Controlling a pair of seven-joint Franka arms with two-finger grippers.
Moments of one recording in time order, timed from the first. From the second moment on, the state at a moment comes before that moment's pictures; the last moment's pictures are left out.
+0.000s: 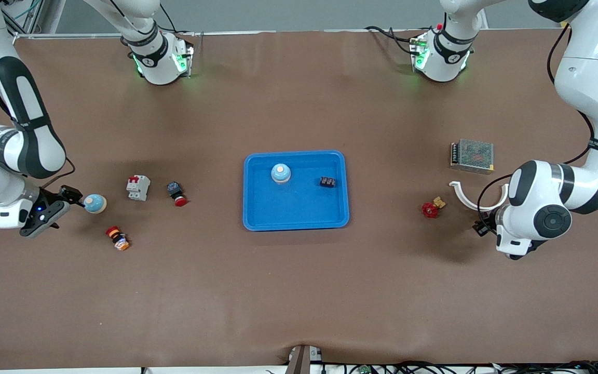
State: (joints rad) left arm 0.35 0.70 -0.40 -1.68 0.46 2.03 -0.84; right arm -0.36 0.46 0.06 -1.96 -0.01 2.43 -1.08
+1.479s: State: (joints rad) left arm 0.35 0.72 -0.42 -1.63 0.47 2.08 -0.85; right arm -0.38 0.48 0.07 -2.09 -0.01 2.48 -1.08
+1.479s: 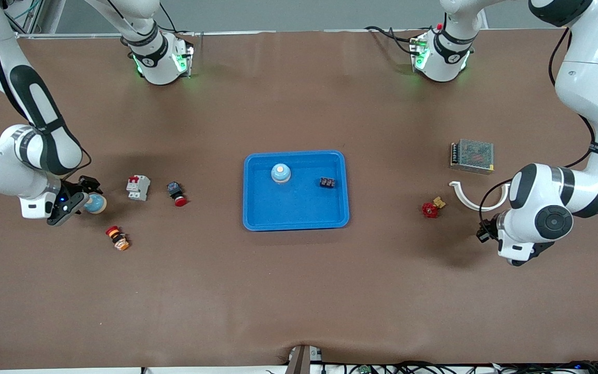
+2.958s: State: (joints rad) left arm 0.09 0.70 -0.62 -1.61 0.36 2.02 -1.65; right arm -0.38 0.48 0.07 -2.11 -0.01 2.50 -1.08
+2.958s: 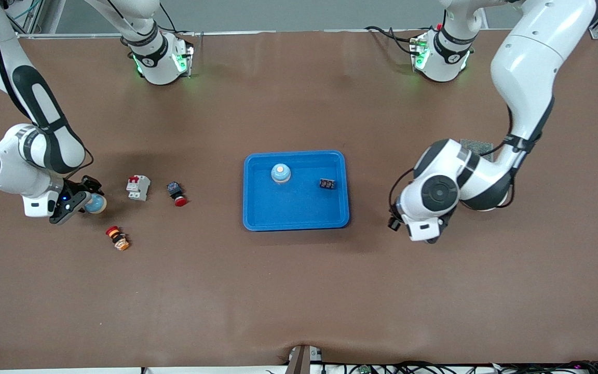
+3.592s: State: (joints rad) left arm -0.05 0.77 -0.62 -1.55 0.31 2.14 -1.85; right arm -0.38 0.48 0.07 -2.10 -0.01 2.50 -1.08
